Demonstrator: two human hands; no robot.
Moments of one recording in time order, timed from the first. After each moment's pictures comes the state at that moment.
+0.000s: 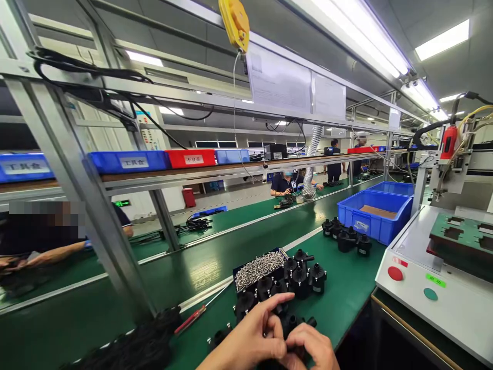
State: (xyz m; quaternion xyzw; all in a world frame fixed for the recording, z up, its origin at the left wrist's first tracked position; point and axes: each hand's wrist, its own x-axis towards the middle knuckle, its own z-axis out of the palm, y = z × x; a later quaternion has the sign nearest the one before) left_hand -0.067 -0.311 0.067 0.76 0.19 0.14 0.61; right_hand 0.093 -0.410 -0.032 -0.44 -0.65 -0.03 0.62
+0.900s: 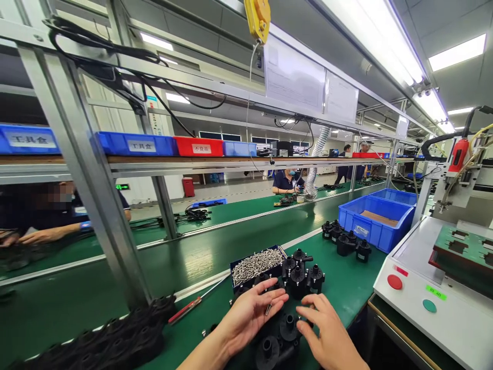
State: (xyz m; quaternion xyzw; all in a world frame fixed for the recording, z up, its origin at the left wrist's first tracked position) left_hand -0.048 -0.295 0.071 0.39 0.27 0.29 0.83; right_hand 0.143 -0.419 0.001 -0.59 -0.68 0.00 0.44
